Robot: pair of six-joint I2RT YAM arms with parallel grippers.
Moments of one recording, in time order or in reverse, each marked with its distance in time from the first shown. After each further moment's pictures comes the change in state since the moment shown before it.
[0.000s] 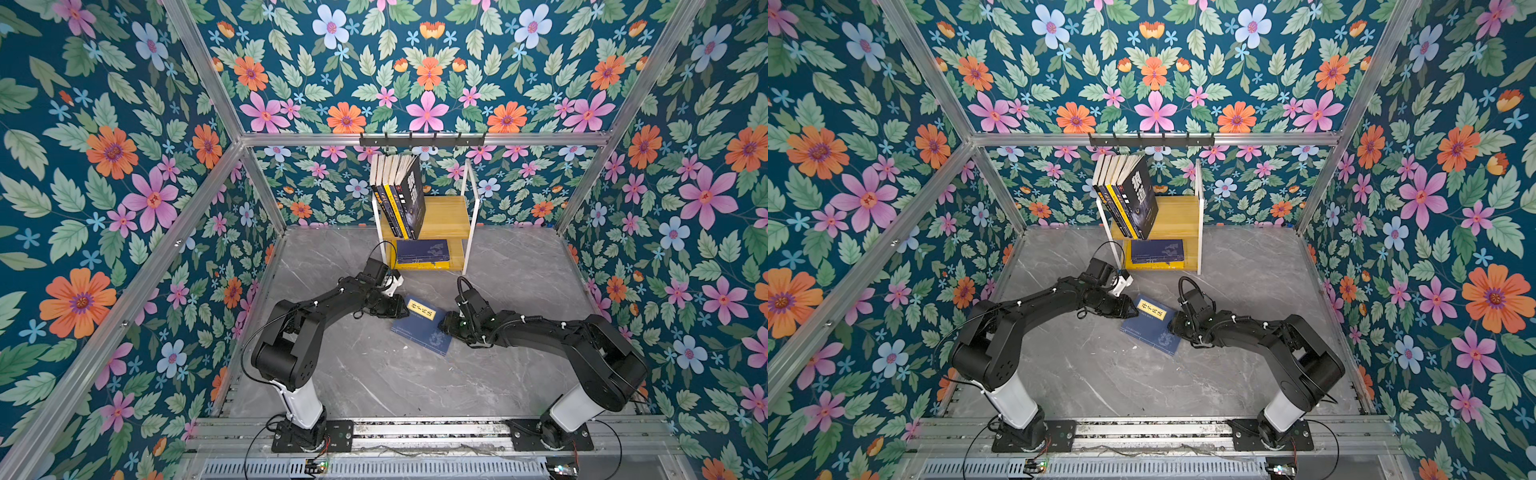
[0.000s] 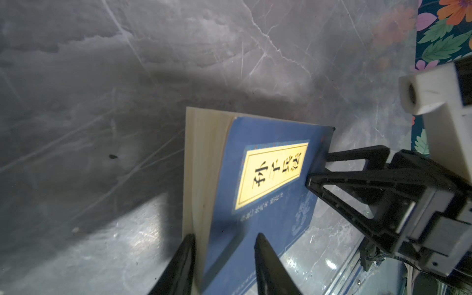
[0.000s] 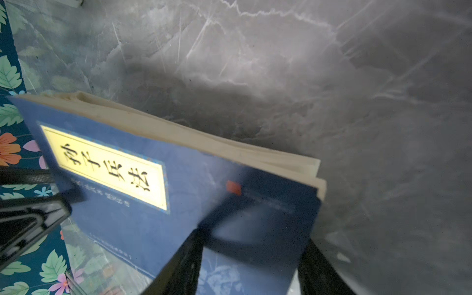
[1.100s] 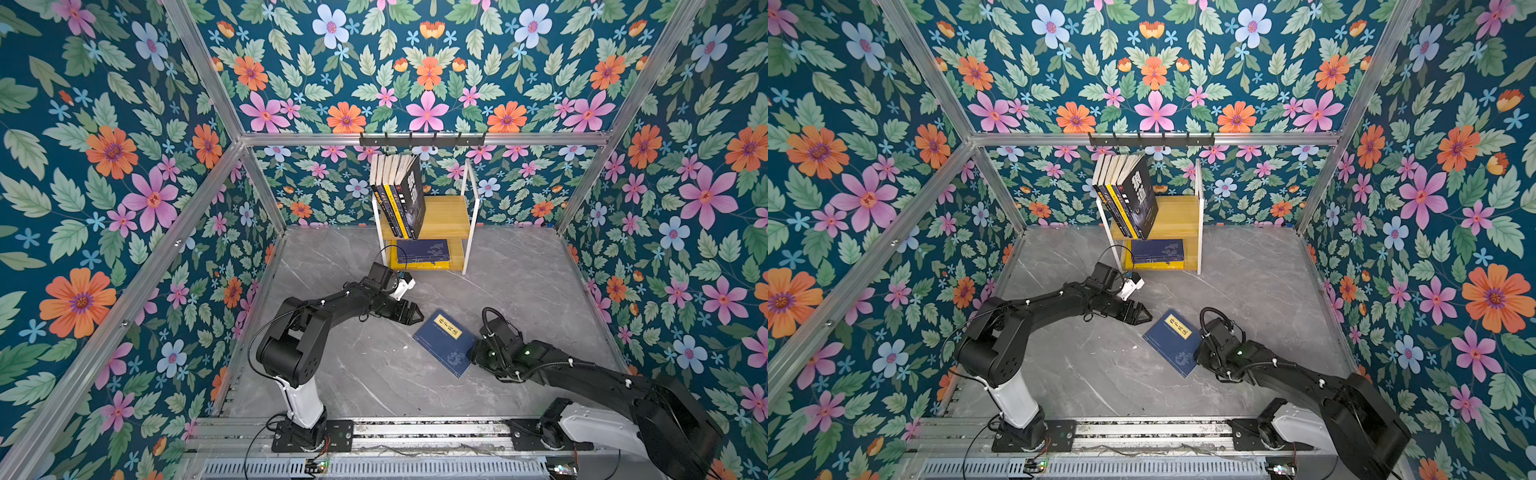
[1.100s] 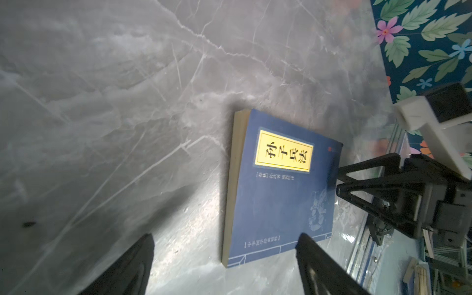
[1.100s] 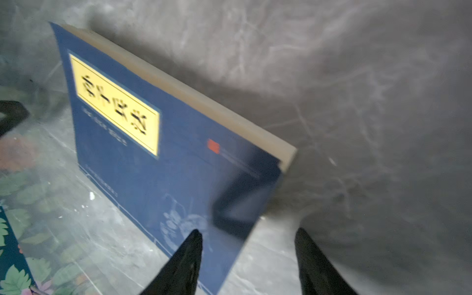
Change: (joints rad) left arm -0.029 0.036 -0.050 0.154 0.096 0.144; right arm 0.056 -0.460 -0.303 -0.236 0.105 0.146
